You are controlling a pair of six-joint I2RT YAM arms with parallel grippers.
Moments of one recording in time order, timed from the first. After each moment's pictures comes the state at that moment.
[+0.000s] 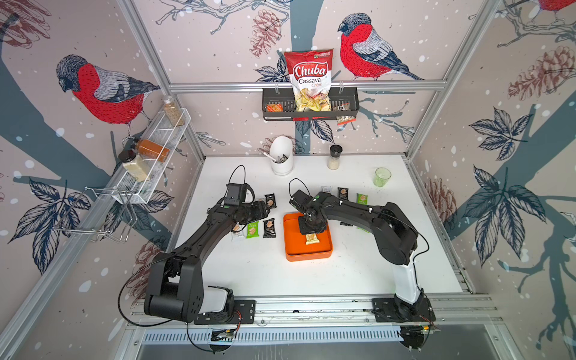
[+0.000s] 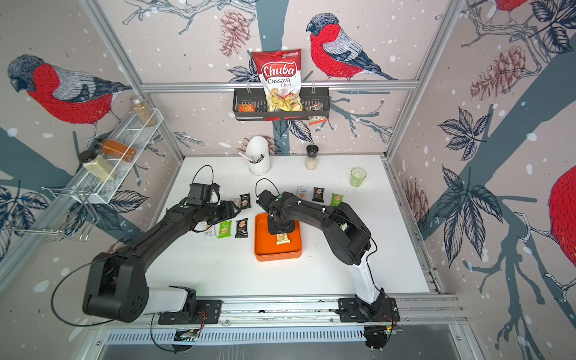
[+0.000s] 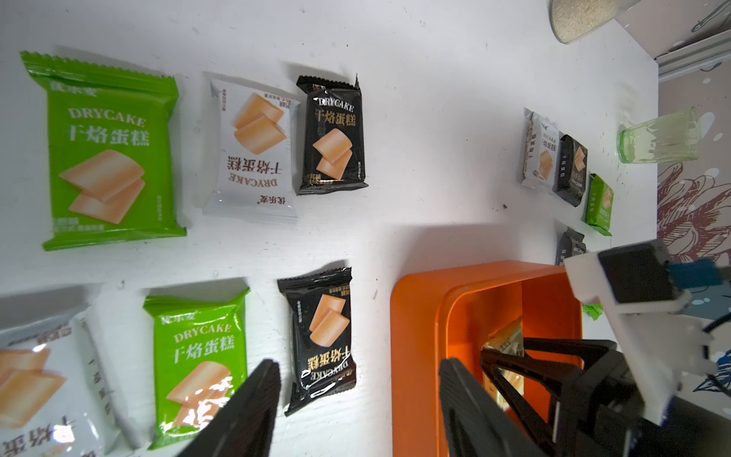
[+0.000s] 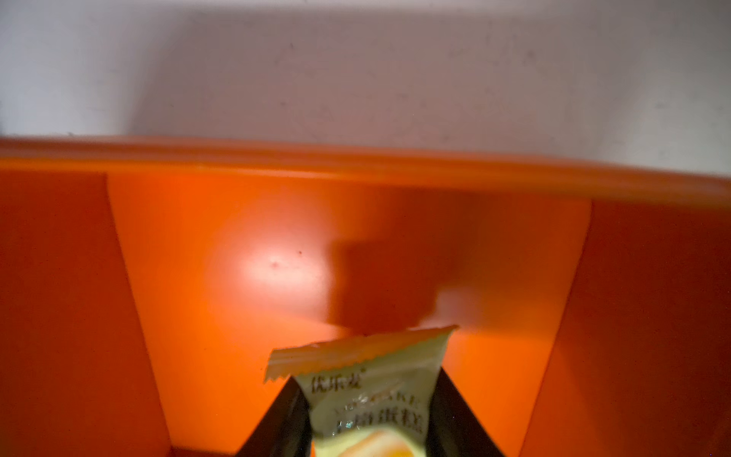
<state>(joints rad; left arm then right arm) -0.17 1.36 0.86 -0.45 0.34 -0.44 0.92 2.04 1.55 -0.90 0.04 0.69</state>
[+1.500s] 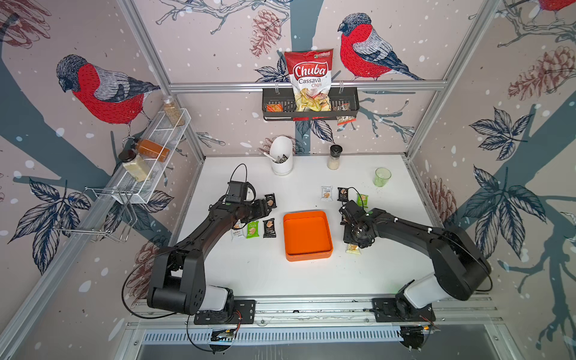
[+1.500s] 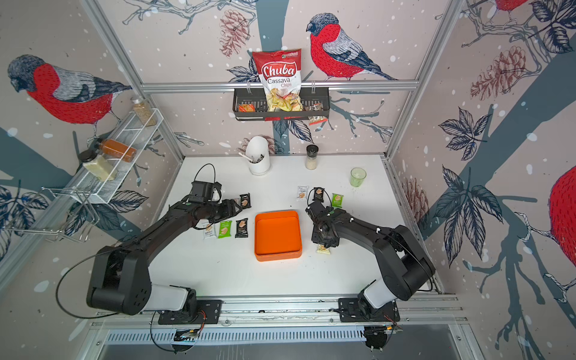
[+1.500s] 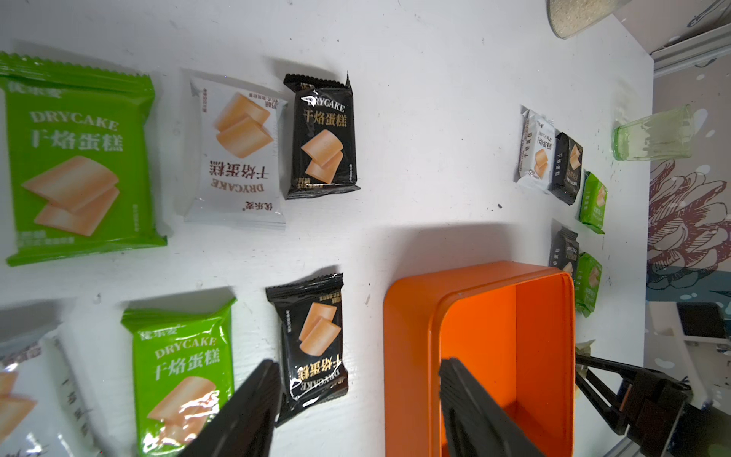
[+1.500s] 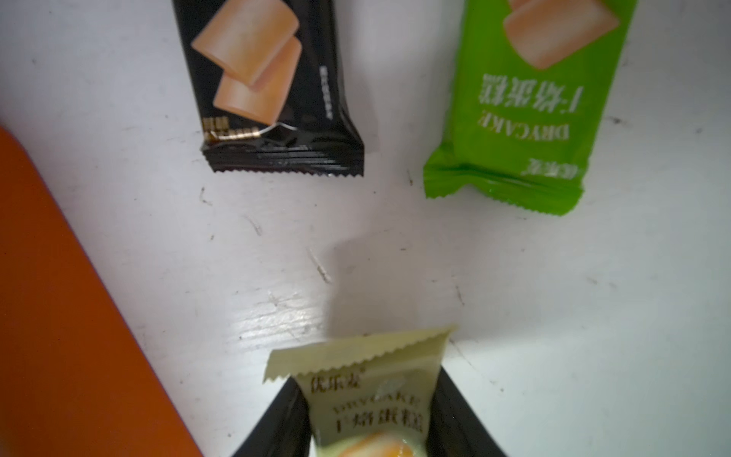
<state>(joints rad) -0.17 1.41 0.89 -0.45 0.37 -0.44 0.65 1.54 0.84 -0.69 0.13 0.77</state>
